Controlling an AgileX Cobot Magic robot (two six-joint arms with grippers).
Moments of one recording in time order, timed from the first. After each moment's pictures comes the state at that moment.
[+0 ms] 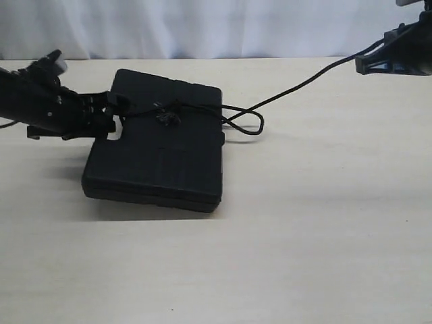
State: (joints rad) left arm 0.07 1.88 -1.00 -1.18 0.48 0.82; right arm 0.07 1.40 -0.84 0.66 -0.09 -0.88
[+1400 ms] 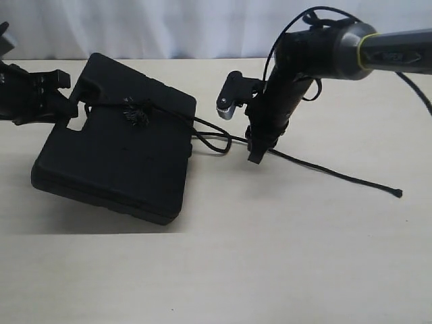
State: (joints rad) left arm 0.23 1.73 -1.00 -0.97 0.66 0.73; right arm 0.37 2.18 -1.58 0.03 0.78 -0.81
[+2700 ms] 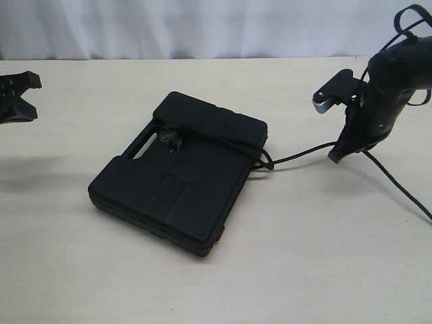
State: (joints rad) left arm 0.33 1.73 -0.95 -0.96 0.49 0.69; right arm 0.11 1.98 -1.23 -0.37 0.65 -0.22
